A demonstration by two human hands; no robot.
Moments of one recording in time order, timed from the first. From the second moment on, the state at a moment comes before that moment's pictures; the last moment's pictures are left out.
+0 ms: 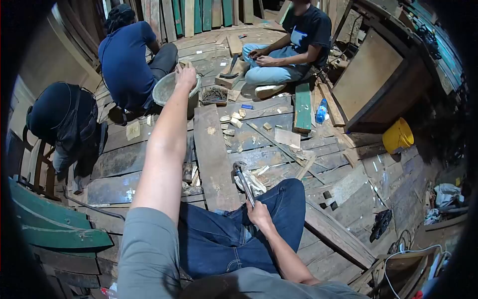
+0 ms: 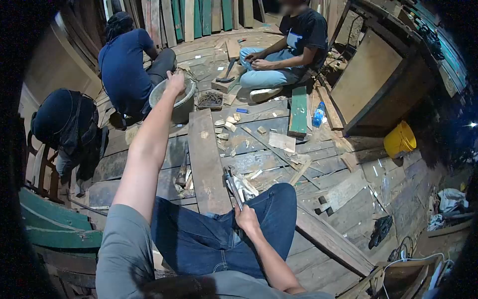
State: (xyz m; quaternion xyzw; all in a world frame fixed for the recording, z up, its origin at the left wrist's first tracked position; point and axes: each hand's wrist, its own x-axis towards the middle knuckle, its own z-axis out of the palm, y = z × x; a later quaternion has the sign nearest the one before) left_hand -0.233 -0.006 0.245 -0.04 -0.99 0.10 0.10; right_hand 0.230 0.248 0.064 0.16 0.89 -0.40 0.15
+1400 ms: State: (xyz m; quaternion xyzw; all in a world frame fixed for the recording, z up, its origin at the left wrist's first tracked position) left_hand -0.128 0.245 0.389 -0.42 -0.84 -0.10 0.33; right_hand 0.233 0.241 0.053 0.16 0.89 -0.39 0.14
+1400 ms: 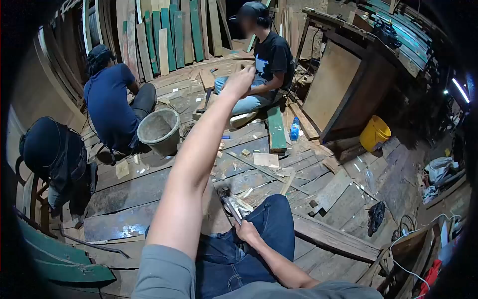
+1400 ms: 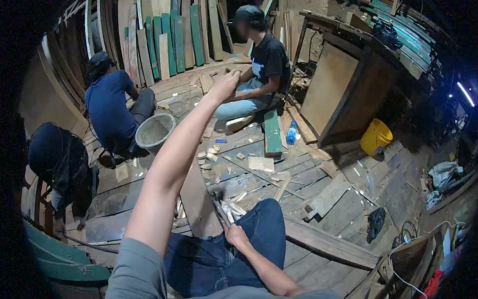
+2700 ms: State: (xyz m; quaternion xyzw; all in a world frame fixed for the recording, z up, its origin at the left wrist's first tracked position) left_hand 0.073 -0.007 0.027 -0.09 -0.96 -0.26 -0.04; right_hand 0.230 0.237 0.041 0.15 0.94 -0.28 0.15
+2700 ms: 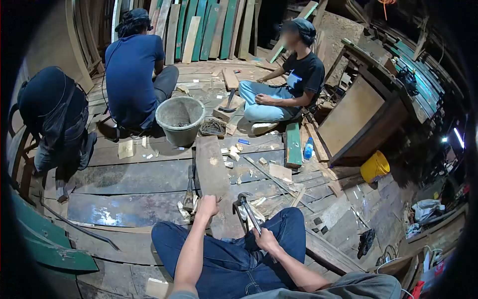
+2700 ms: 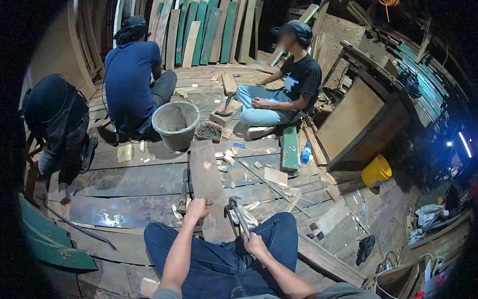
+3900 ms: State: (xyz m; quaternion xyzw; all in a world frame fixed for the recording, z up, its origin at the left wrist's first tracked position) left_hand 0.070 -0.004 0.021 -0.11 -0.96 -0.23 -0.10; right_hand 0.229 0.237 0.060 0.18 0.92 -0.31 0.17
